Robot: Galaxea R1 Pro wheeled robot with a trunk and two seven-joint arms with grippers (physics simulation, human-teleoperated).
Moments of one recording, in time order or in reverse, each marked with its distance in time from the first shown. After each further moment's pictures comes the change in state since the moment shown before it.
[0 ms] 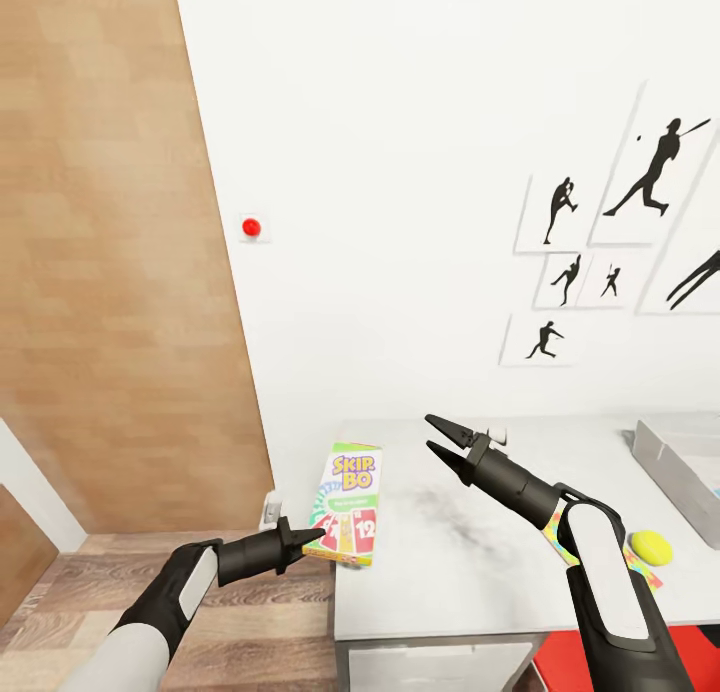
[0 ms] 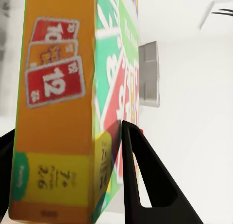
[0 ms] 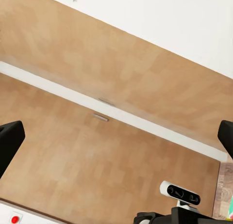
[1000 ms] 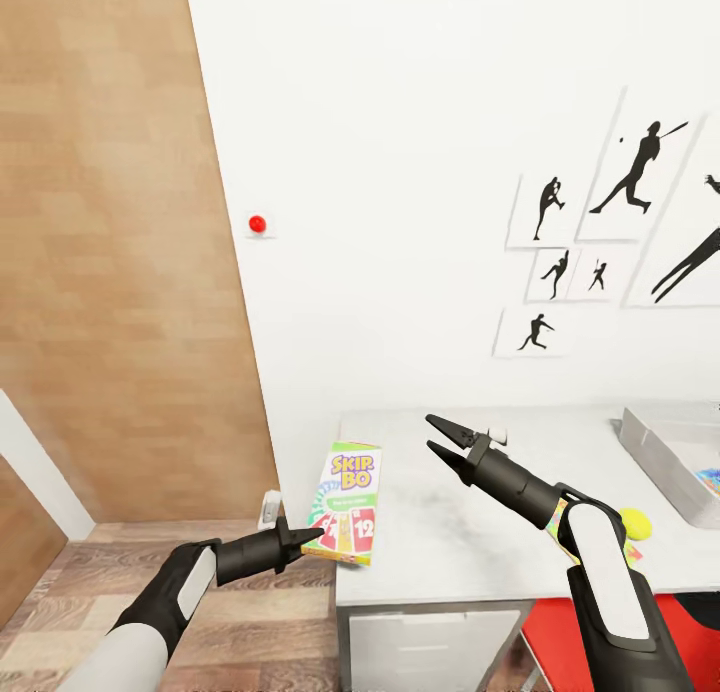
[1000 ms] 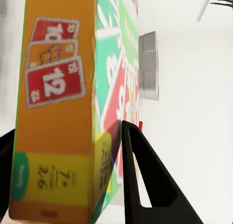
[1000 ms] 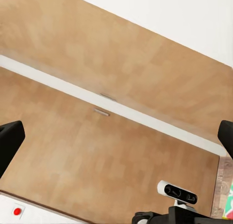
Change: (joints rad) left arm 0.000 0.004 0.001 -0.001 -0.002 0.000 -0.007; right arm 0.000 -0.001 -0.001 -0.001 0.005 0.000 0.000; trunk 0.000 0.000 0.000
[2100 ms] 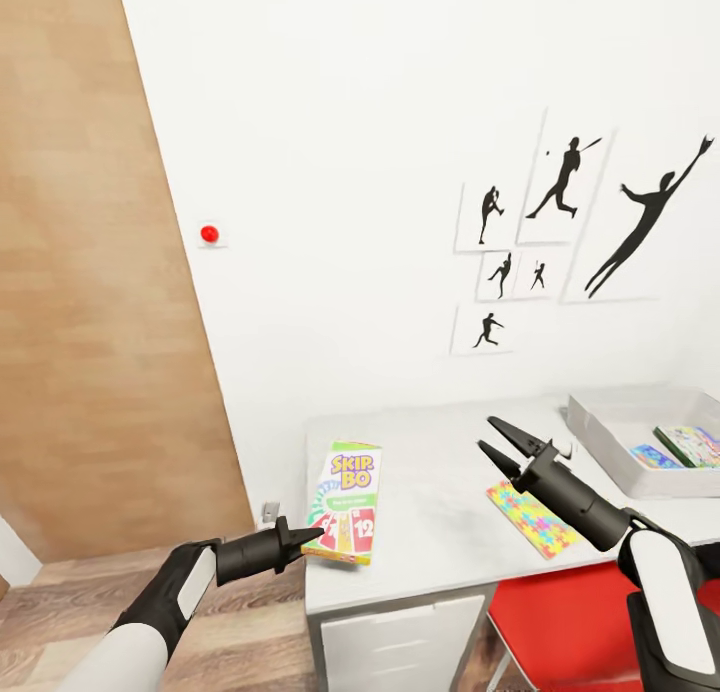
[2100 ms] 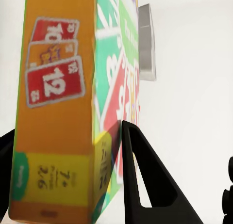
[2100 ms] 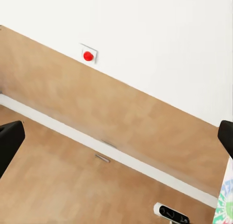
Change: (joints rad) left arm 0.000 0.000 -0.001 0.000 -0.001 -0.004 -0.001; right arm 0.055 -0.064 -0.186 -0.002 0.015 0.009 0.189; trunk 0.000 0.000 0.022
